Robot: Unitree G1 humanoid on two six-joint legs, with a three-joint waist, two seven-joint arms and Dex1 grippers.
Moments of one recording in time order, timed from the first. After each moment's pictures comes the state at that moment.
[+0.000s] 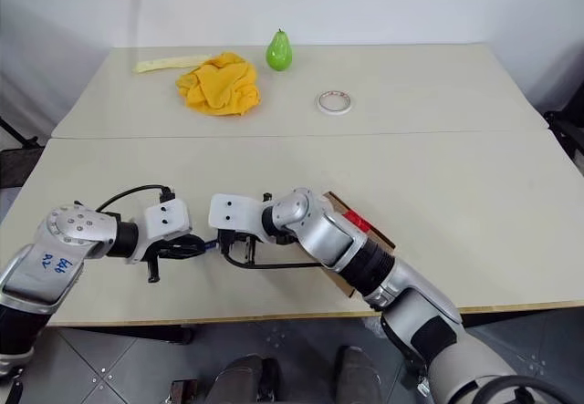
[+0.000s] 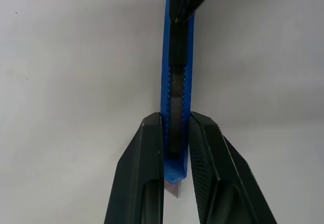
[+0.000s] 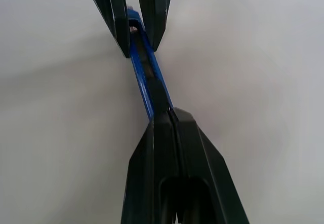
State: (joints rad) left arm -0.33 0.94 -0.12 -0.25 -0.08 0.62 -1.06; right arm -0.92 -0.18 0.70 0.12 -0.05 0.61 0.87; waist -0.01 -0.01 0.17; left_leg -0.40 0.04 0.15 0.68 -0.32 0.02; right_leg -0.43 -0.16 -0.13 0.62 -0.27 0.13
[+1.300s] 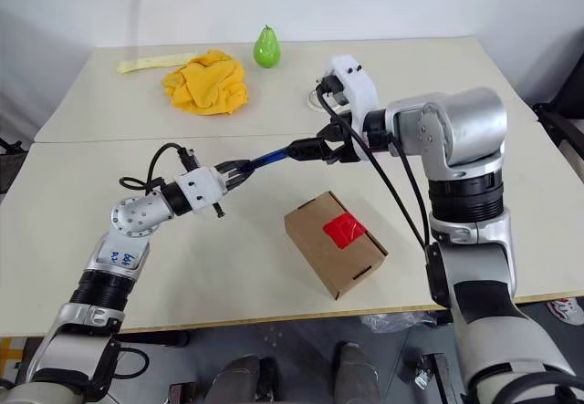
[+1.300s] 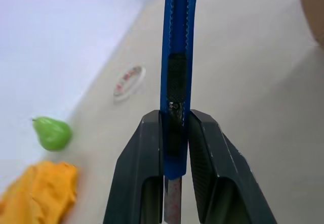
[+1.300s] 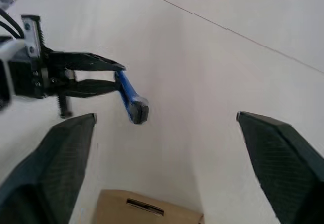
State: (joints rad) left arm -0.59 0.50 -0.07 0.35 0.15 -0.49 -0.53; right arm -1.20 -0.42 0.02 0.09 0.37 1.45 0.78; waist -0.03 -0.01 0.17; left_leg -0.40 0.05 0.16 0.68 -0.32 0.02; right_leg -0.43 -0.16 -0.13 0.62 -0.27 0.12
